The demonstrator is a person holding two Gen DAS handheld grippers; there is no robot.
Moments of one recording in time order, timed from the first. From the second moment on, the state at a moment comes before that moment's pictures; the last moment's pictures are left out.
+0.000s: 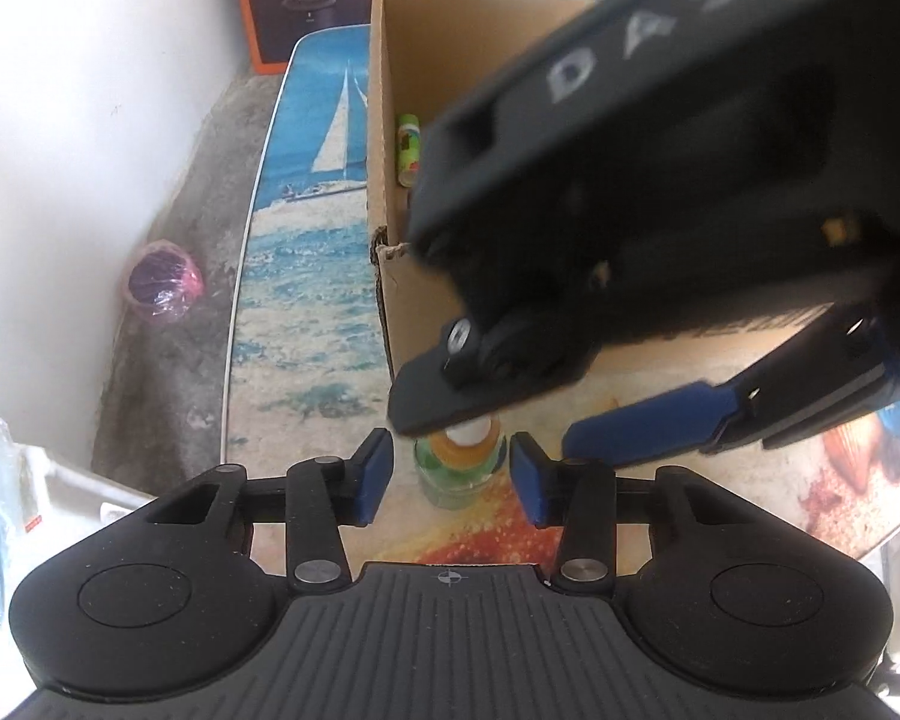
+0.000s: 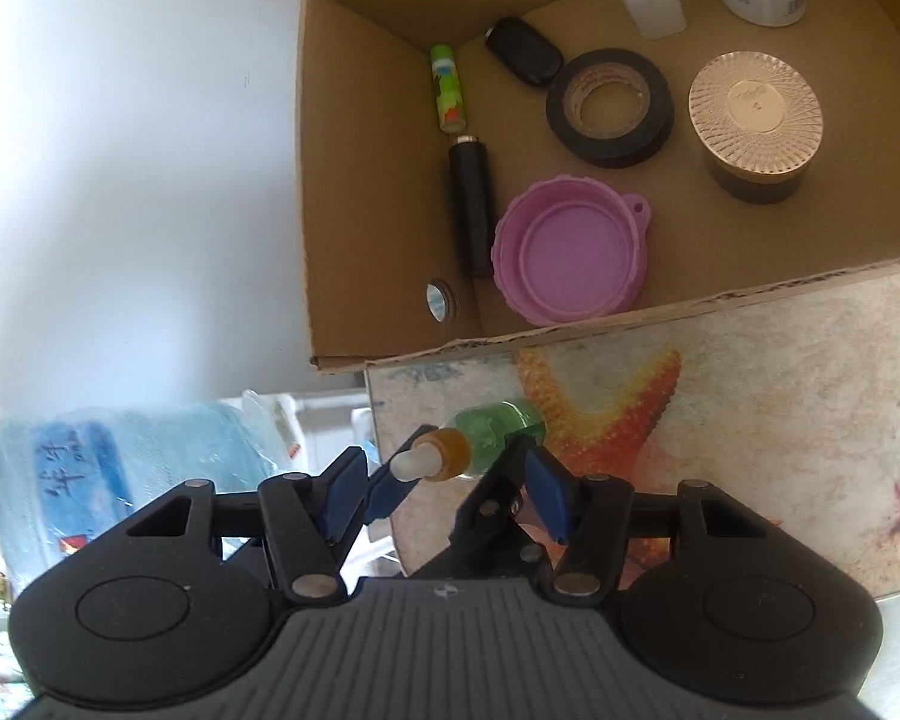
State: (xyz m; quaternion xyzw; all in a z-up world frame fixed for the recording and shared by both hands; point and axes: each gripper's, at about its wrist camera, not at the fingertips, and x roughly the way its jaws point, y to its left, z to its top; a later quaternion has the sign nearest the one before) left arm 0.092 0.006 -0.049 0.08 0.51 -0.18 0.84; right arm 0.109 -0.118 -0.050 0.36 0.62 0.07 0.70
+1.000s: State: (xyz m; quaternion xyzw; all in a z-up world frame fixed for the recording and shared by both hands) left arm 0.084 0.002 -0.040 0.07 0.50 -0.17 0.84; right arm 0.109 -0.116 -0.053 0.32 0.62 0.07 0.71
